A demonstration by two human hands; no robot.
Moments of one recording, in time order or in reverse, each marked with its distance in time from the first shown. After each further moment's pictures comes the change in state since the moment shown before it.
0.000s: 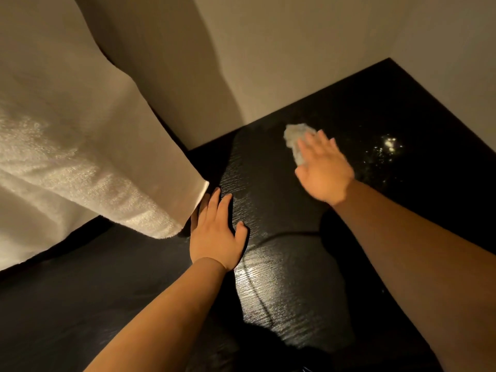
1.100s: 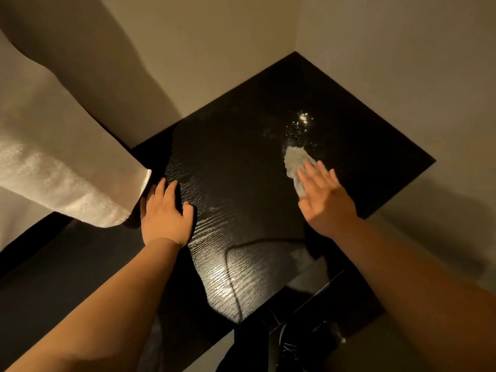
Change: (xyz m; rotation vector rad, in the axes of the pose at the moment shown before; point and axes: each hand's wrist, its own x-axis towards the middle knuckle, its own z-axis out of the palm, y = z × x) left_hand -0.005 0.002 0.003 -0.001 0.060 0.040; right_hand -0.207 0.061 0.021 0.114 0.091 0.213
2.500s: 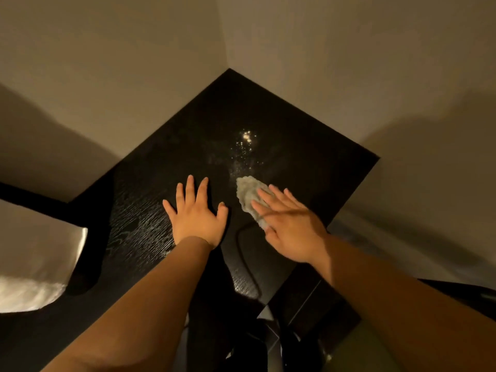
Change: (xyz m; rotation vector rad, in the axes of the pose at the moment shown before) left_hand 0.034 0.178 0.043 0.031 -0.152 0.228; right_hand -0.014 0.036 -0.002 0.014 0.022 -0.207
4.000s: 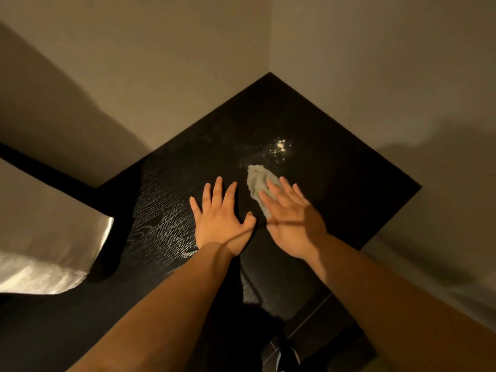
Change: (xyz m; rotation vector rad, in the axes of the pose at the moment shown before) left_hand 0.004 -0.001 -0.002 -0.054 0.041 0.007; right_hand 0.073 -0.022 -0.005 -0.061 -0.093 0.073
